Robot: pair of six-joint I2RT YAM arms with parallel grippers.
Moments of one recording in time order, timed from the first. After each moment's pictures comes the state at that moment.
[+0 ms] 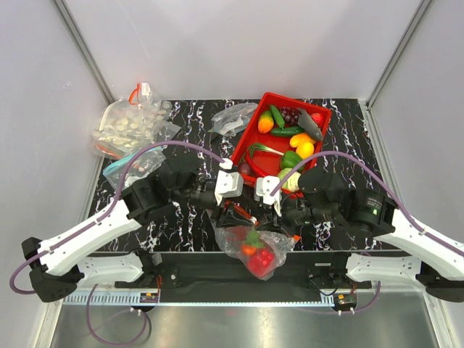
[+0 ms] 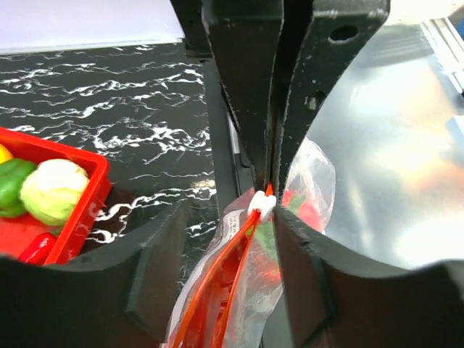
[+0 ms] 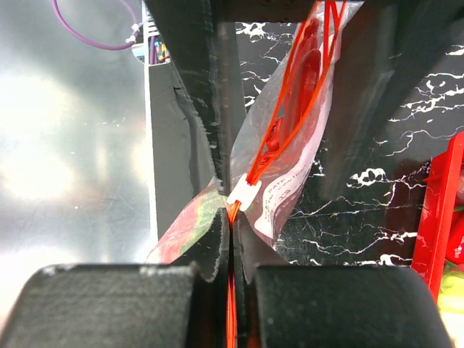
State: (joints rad) left arm -1.00 1.06 1.17 -0.42 0.70 0.16; right arm 1.15 0.97 1.29 -0.83 -0.30 -0.12
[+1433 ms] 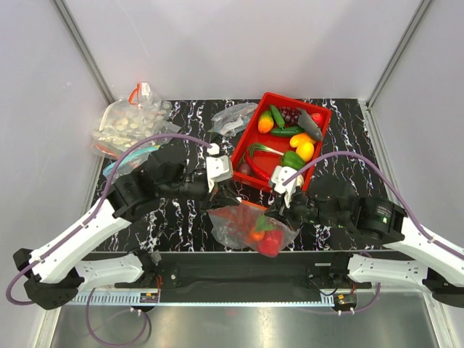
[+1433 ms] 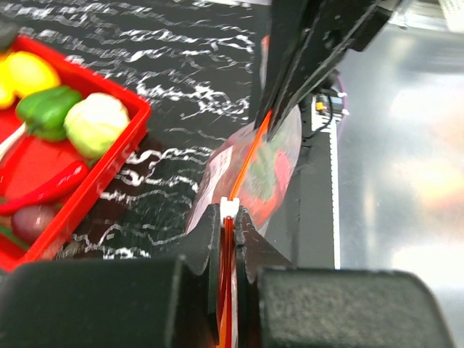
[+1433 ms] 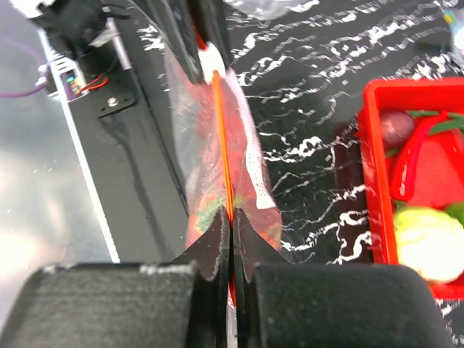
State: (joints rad) left arm -0.91 1.03 1.26 -0.63 0.57 0.13; right arm 1.15 0.86 1.20 -0.78 -0.02 0.00
